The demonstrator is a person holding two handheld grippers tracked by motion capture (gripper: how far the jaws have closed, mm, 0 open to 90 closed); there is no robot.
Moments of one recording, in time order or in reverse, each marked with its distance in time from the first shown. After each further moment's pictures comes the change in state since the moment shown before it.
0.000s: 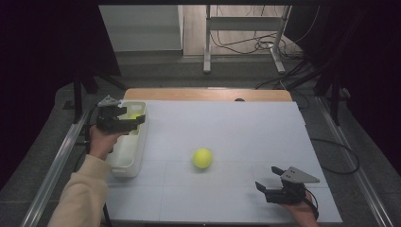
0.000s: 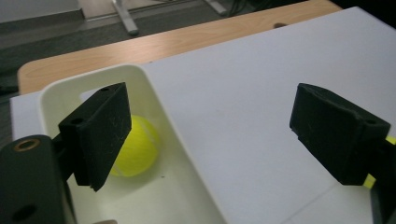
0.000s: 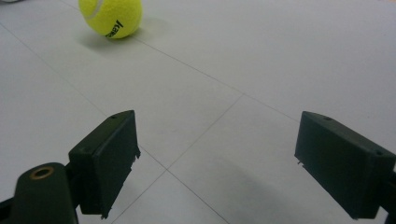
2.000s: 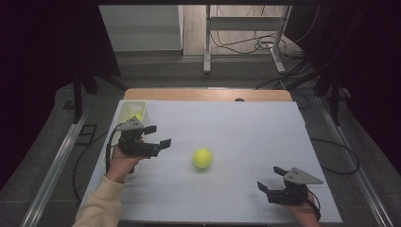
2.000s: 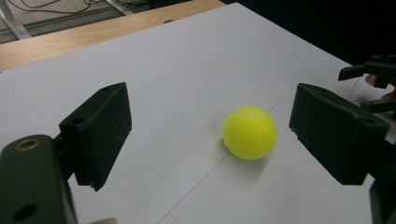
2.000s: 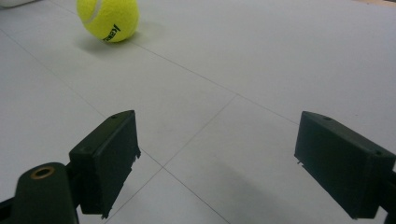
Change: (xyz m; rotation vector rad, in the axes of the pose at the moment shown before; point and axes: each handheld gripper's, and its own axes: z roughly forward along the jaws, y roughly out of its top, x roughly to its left) left arm -0.075 -0.028 0.010 -0.031 -0.288 0.105; right arm -0.002 -0.001 -0.005 -0.014 -0.015 0.005
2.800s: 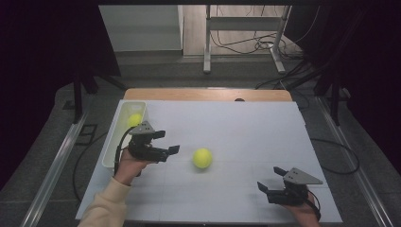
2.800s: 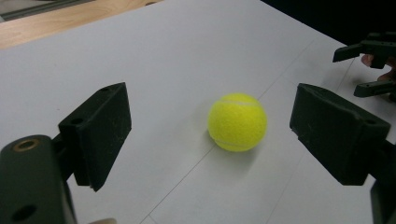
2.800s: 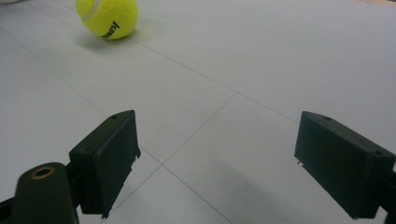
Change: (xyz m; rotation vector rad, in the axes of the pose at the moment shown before) left arm -0.013 -0.005 0.022 0.061 -0.032 0.029; right arm 0.000 -0.001 0.000 0.009 -0.005 -0.009
